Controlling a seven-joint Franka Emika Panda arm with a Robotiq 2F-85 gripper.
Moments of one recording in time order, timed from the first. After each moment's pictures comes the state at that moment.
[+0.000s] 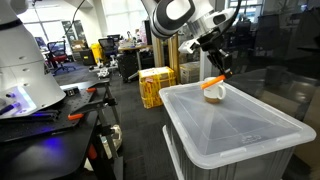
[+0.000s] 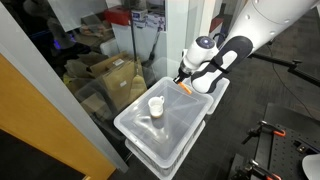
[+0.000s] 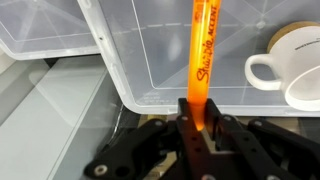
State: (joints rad) arm 0.10 0.64 -0.29 -2.11 -0.06 3.18 0.12
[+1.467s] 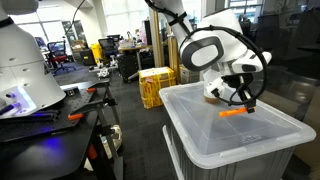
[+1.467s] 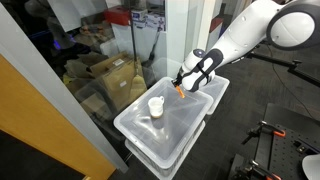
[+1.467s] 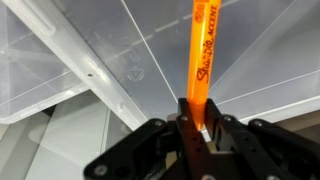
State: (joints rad) arm -0.28 1.02 -0.01 -1.70 0.06 3.16 0.12
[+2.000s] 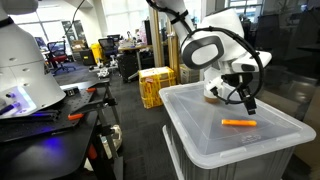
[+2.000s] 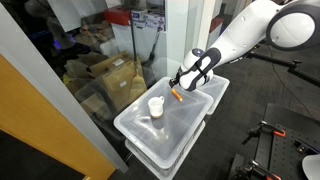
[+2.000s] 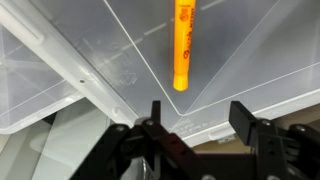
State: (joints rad) arm -0.27 1.01 0.00 -1.69 0.12 3.13 0.12
